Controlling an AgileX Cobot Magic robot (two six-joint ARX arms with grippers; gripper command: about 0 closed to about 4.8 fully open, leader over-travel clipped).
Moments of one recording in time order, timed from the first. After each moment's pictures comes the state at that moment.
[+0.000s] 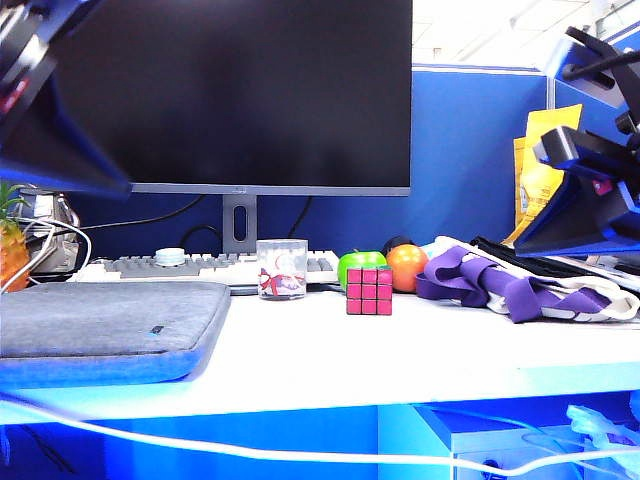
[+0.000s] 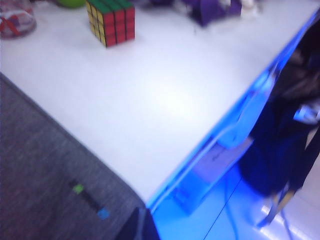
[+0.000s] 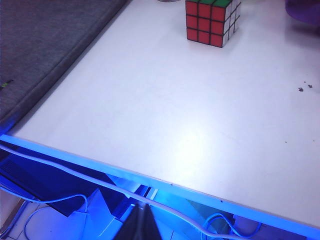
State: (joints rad) left arm -0.47 0.84 0.40 -0.02 0.29 0.08; right arm 0.53 0.86 0.21 0.27 -0.02 0.15
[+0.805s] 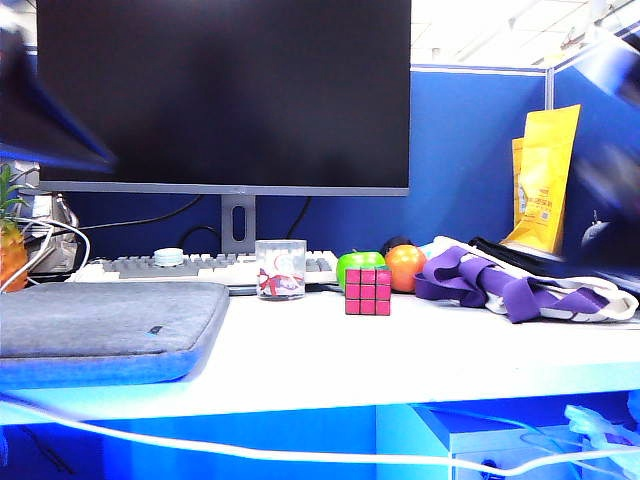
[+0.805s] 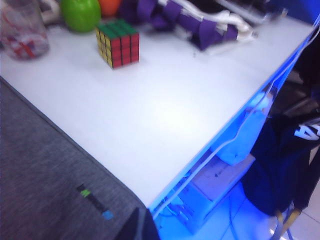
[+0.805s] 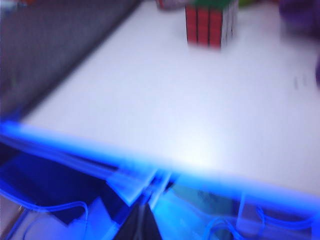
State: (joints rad) left arm -0.47 0.67 0.35 -0.04 0.27 0.07; right arm 0.53 0.70 0.03 0.36 -0.02 0.15
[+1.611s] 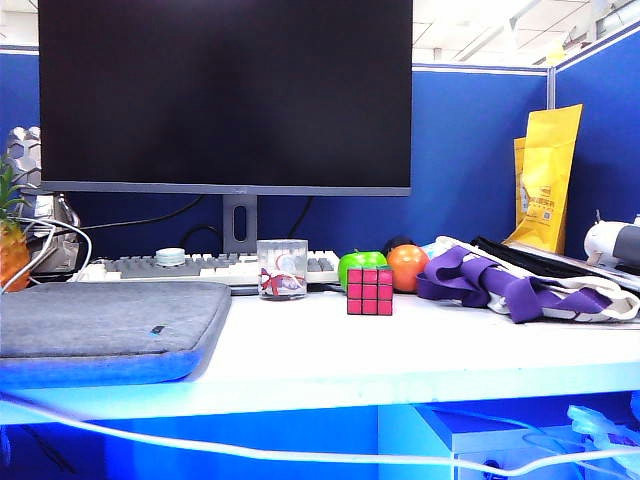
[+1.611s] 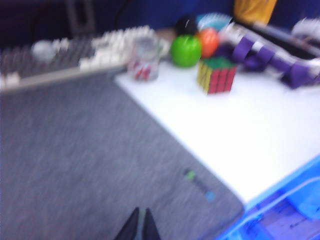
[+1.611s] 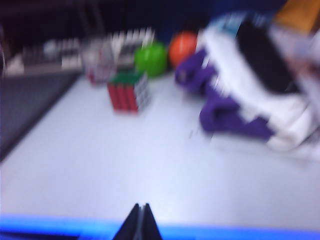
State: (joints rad) left arm -0.13 0.16 0.13 -0.15 0.30 0.07; right arm 0.27 0.12 0.01 0.02 -0.02 0.16
